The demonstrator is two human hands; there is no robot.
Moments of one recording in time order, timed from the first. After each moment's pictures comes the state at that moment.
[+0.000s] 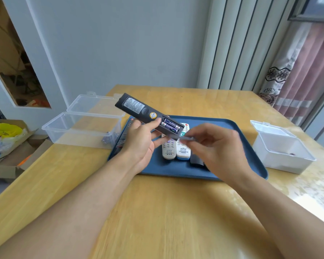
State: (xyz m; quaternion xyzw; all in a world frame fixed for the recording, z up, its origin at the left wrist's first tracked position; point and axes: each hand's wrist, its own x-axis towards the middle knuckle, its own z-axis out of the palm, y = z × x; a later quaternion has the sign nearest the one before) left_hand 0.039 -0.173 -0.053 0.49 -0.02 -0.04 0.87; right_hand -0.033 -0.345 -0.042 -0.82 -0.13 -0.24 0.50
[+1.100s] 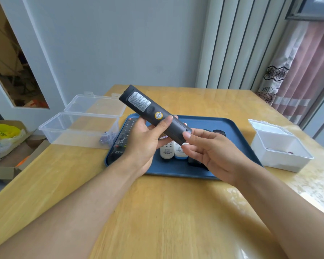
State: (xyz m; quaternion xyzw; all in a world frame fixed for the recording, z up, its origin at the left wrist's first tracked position) left_hand 0.021 -0.181 -0.049 0.58 -0.12 -0.01 0.81; right_hand -0.021 -0.354 -0.042 -0.59 0.01 0.09 0.80
